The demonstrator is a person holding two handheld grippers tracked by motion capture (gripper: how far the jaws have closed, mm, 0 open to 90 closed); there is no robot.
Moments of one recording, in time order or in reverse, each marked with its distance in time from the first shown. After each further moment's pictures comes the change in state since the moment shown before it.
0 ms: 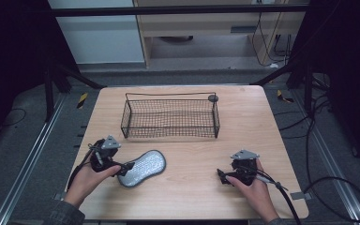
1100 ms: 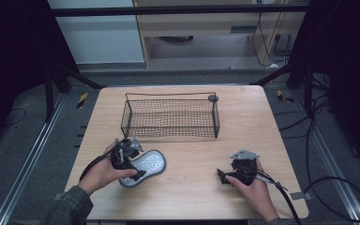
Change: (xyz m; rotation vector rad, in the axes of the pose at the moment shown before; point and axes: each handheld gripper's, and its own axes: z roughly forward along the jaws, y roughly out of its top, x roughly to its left) left arm -0.030 0.037 0.024 0.272 -0.081 0.219; right arm 0.001 0.000 0.000 0.002 -0.001 0.010
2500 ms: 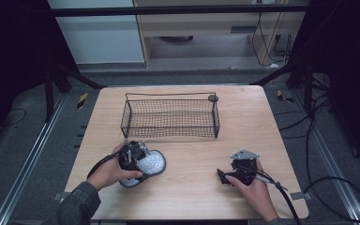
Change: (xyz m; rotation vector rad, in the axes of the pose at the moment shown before) left arm 0.000 0.007 0.030 0.083 -0.032 0.023; right arm 0.000 0.000 0.000 0.003 -0.001 -0.001
